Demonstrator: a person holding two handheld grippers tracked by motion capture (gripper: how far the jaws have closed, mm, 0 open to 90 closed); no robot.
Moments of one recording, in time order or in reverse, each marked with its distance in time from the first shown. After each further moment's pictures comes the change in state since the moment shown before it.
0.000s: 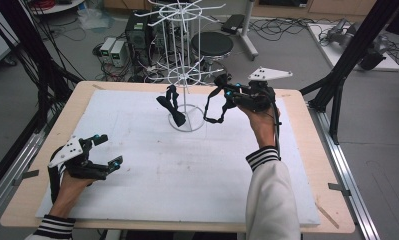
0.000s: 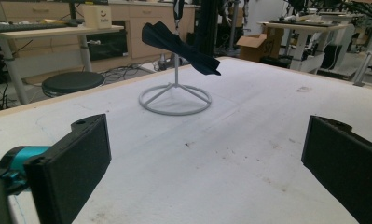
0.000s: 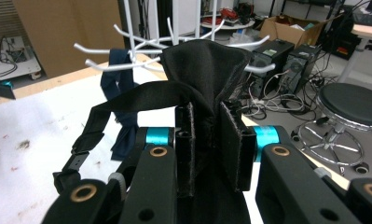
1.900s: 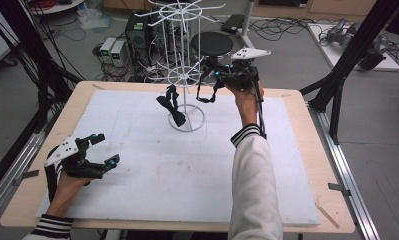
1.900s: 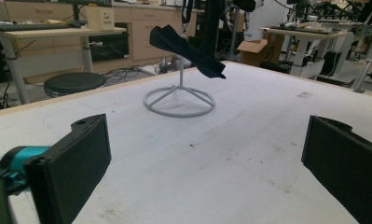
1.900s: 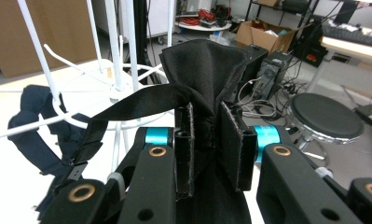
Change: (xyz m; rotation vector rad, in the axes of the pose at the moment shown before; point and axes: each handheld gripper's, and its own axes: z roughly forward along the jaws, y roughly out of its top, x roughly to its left) left arm 0.007 -0.001 -0.006 -0.016 0.006 -0.023; right arm -0.023 0.032 0.060 0.015 -0.090 -0.038
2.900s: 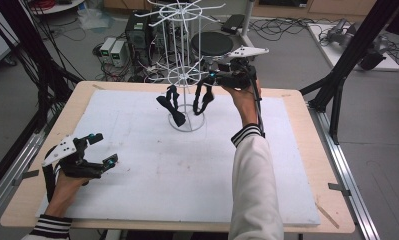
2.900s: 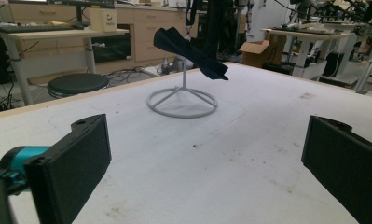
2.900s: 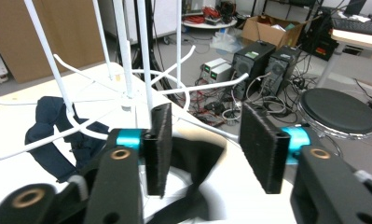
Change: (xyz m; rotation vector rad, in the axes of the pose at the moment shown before) left arm 0.002 0.001 -0.003 -0.003 0.007 0.001; right arm 0.005 0.005 0.002 0.011 0.020 0.032
